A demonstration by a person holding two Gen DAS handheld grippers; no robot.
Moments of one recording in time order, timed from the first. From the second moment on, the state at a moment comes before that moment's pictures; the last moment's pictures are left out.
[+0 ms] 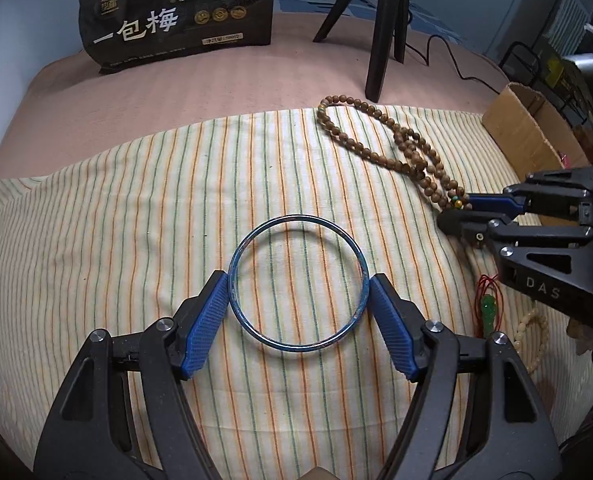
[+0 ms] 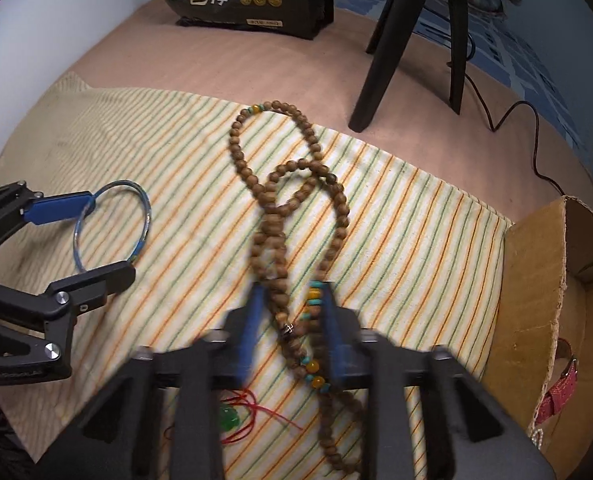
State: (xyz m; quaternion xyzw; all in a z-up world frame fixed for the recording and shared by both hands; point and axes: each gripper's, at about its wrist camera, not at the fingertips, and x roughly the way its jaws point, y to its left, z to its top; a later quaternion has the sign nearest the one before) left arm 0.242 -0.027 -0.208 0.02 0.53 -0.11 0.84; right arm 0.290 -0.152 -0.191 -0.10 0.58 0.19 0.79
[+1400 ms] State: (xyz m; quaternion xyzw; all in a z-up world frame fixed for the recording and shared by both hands) left arm 0.163 -0.051 -0.041 0.00 0.39 -0.19 0.90; right arm 0.201 -0.227 0.050 -0.05 0.36 0.19 0.91
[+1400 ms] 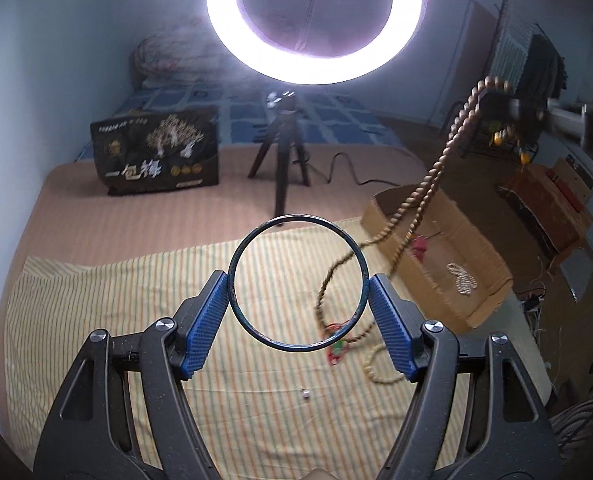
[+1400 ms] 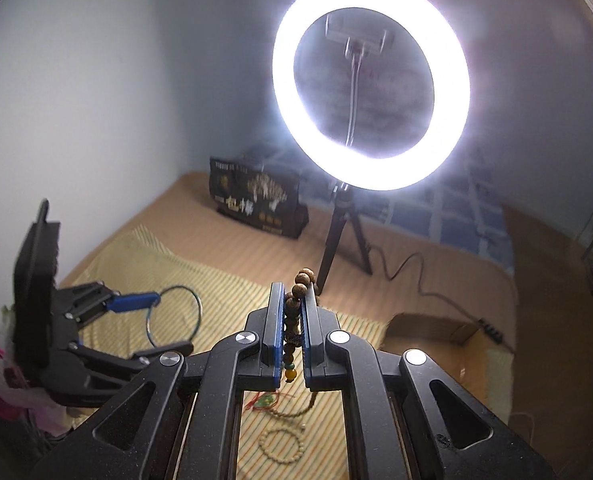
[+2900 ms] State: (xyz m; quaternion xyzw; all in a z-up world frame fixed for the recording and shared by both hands) left arm 0.171 -0.255 -0.095 0.03 0.43 -0.30 0.85; right arm 0.221 -0.391 0.046 0.01 0.37 0.05 0.93
